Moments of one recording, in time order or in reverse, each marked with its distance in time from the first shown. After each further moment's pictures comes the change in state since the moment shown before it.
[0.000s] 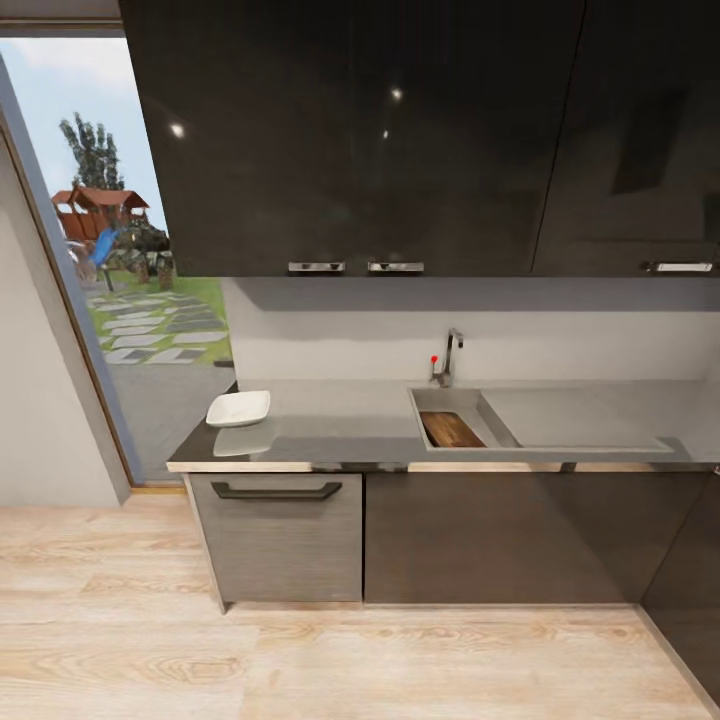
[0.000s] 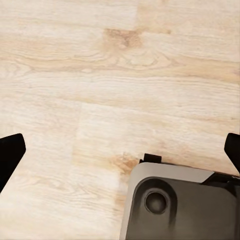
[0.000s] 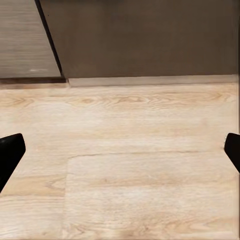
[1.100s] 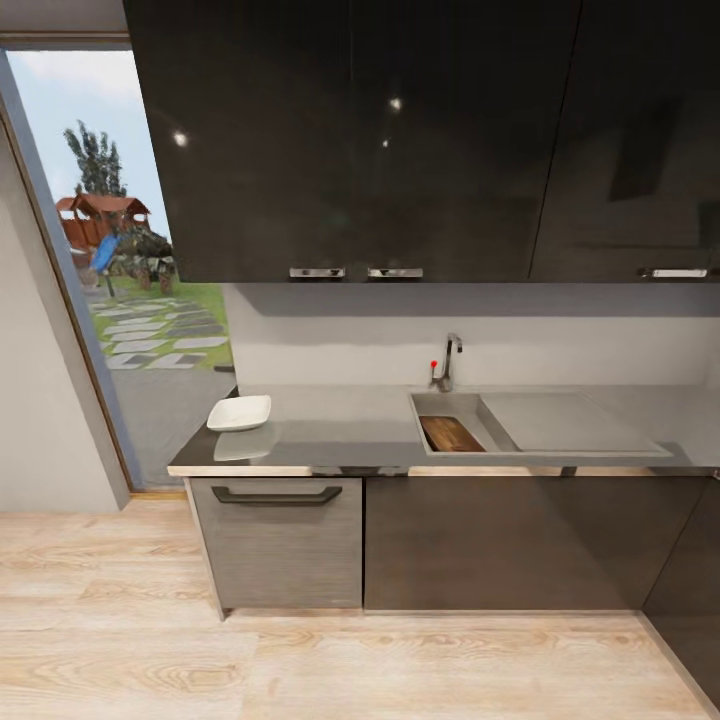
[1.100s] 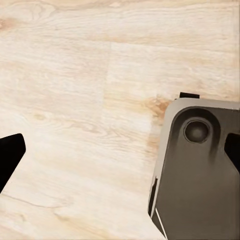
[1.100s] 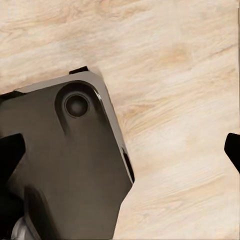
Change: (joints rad) left arm 0.004 -0.074 -0.001 0.277 0.018 0.005 -0.002; right arm 0.224 -0.077 -0.005 -0.011 -0.309 0.552 -0.032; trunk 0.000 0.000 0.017
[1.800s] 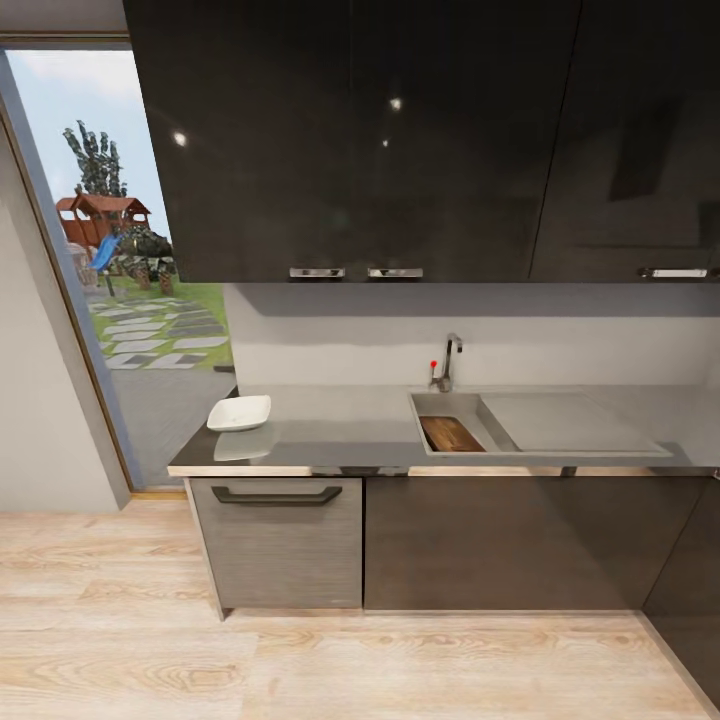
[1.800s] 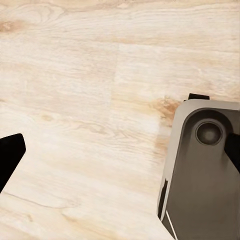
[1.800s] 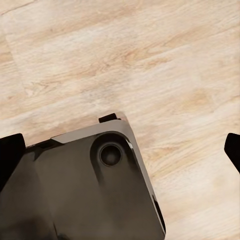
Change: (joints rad) left arm 0.000 0.020 -0.002 0.001 -0.001 0.000 0.000; right arm 0.000 0.031 -0.002 -0.083 -0.004 -0.114 0.004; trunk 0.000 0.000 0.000
